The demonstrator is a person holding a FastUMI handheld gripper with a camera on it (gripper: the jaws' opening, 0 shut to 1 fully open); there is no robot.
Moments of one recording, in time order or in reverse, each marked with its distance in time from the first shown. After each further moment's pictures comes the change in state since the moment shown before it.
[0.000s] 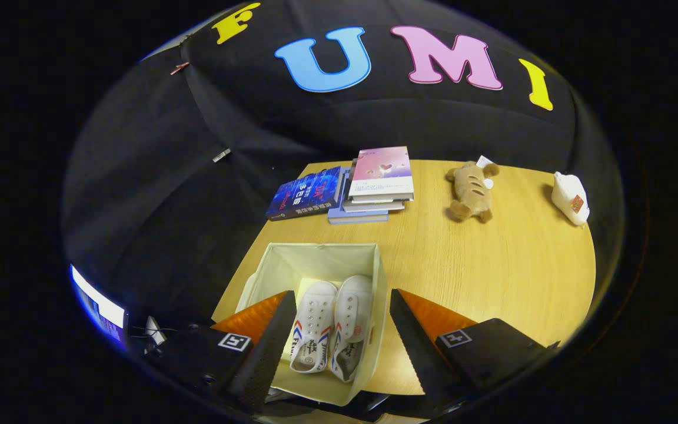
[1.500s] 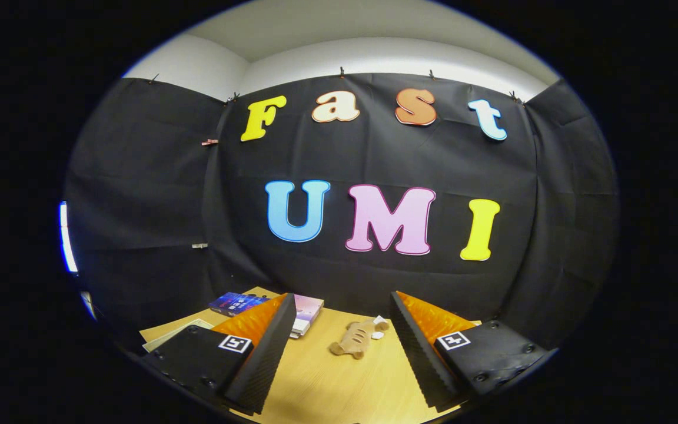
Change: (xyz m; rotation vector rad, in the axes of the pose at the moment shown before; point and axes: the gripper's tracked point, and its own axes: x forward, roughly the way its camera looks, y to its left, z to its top) arm -0.209 -0.167 0.164 -0.305 -0.707 -0.095
